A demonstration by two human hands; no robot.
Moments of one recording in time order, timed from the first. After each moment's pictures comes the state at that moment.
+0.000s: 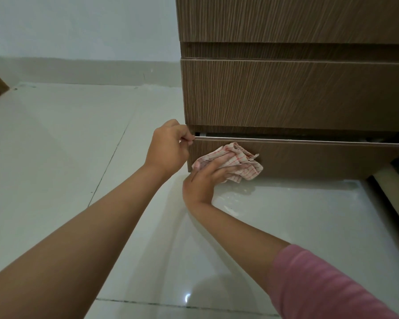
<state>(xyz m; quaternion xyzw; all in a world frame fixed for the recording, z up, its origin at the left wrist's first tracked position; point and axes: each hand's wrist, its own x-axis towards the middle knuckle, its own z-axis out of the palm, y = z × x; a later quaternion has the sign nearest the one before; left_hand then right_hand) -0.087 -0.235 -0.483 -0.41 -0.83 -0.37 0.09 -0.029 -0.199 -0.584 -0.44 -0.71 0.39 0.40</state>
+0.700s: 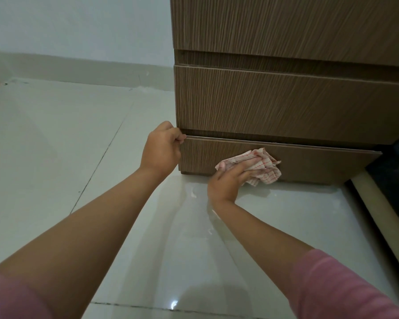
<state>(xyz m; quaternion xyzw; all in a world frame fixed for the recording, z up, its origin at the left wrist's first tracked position) -0.085 -0.228 -0.491 -0.41 -0.82 -0.38 0.14 0.011 -0.131 -0.581 -0.47 -0.68 0.39 0.41</state>
